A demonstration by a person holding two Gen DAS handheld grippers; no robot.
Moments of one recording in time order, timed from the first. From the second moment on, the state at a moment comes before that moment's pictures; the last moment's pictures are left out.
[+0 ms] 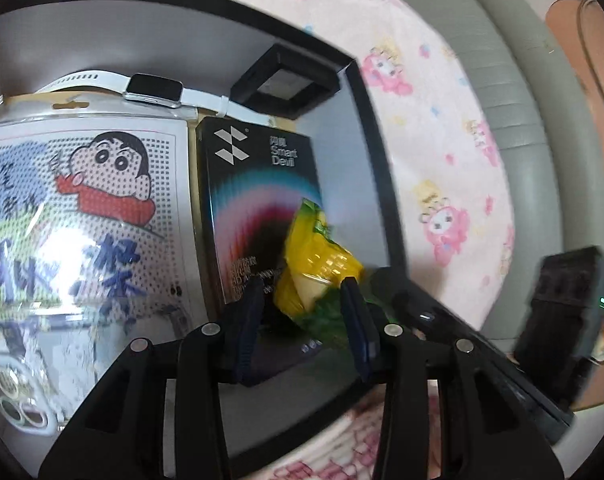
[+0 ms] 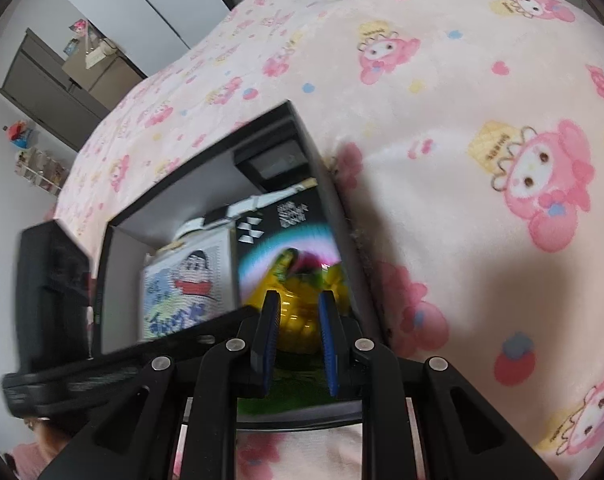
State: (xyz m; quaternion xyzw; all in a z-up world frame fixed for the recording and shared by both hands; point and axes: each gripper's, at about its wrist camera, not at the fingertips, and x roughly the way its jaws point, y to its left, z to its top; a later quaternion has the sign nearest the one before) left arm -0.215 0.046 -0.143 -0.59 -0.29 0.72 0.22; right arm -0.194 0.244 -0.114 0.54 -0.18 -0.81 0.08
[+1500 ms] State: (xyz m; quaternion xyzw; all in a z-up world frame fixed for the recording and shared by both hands) left arm -0.015 -0.324 -0.110 -0.48 -0.39 0.79 -0.02; right arm -0.126 -0.142 -0.102 0.54 0.06 -0.78 0.31
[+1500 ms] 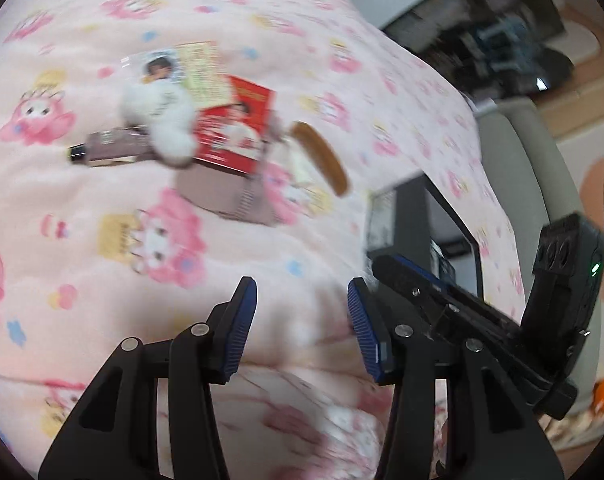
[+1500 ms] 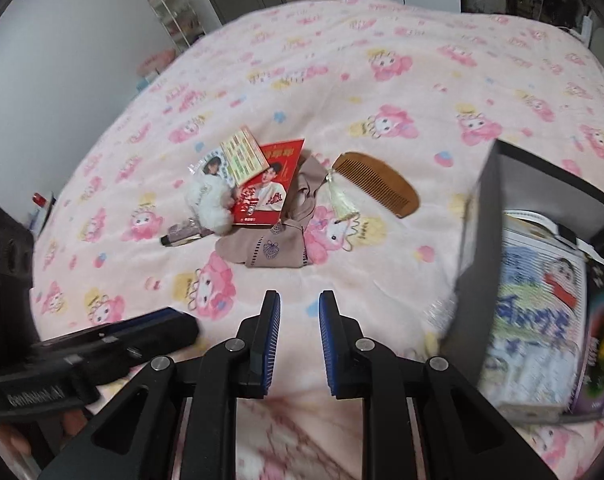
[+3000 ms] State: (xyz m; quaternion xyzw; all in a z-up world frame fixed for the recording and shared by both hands) left arm -0.051 -0.204 -0.086 -0.48 -0.38 0.77 0.18; right arm -0.092 -0.002 -0.055 0.48 -0.04 -0.82 0.31
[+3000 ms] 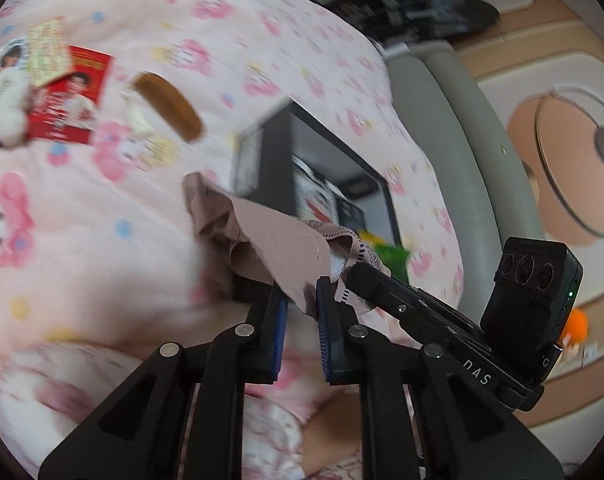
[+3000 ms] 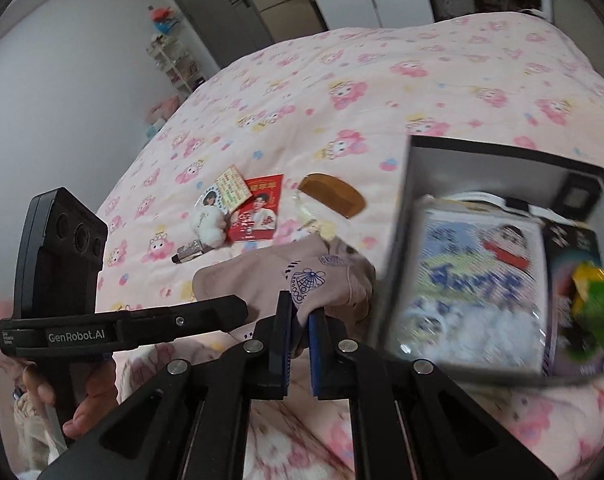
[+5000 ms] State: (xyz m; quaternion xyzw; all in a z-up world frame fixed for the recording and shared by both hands) left arm -0.042 -0.108 -0.137 -0.58 -0.27 0.76 0.11; right arm -0.053 0.146 -0.151 0.57 -0.16 -0.80 0.14
